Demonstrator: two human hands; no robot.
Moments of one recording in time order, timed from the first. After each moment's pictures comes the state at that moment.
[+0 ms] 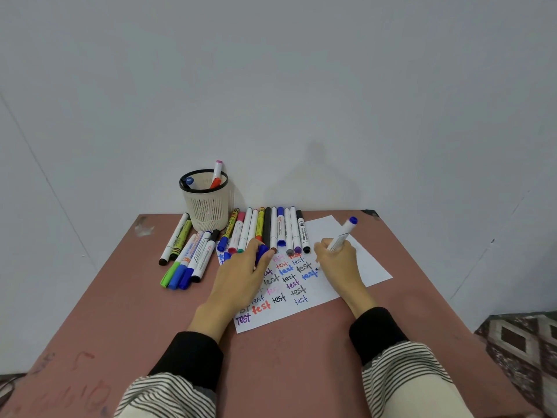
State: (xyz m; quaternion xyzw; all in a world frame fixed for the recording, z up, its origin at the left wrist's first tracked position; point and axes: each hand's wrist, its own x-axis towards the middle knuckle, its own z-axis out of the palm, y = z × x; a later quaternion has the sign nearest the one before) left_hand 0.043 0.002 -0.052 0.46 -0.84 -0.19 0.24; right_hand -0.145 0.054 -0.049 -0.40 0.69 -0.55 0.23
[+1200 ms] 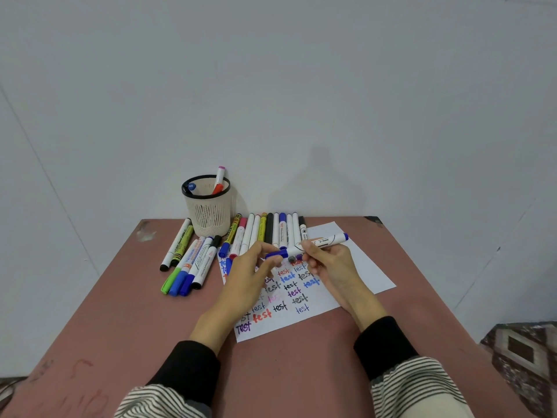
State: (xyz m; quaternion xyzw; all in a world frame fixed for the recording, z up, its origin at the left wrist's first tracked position) left_hand 0.035 0.003 -0.048 0.36 -0.75 -0.40 0.38; right_hand -0.137 0.053 -0.035 -0.36 0.48 -0.65 0.47
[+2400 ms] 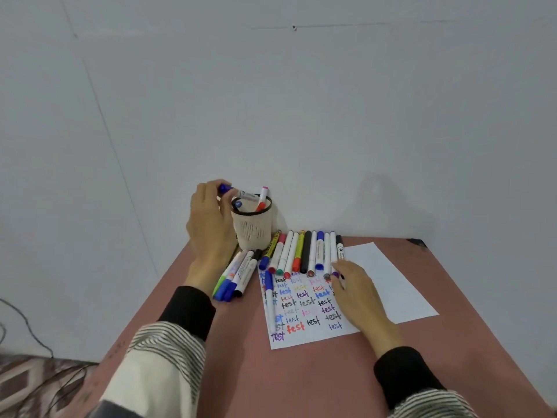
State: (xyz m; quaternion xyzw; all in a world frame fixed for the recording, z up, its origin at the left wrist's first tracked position) left_hand 0.103 -0.040 0.049 0.50 -0.62 0.01 0.61; right_hand -0.133 0.045 -0.064 -0.62 0.71 -0.34 0.09
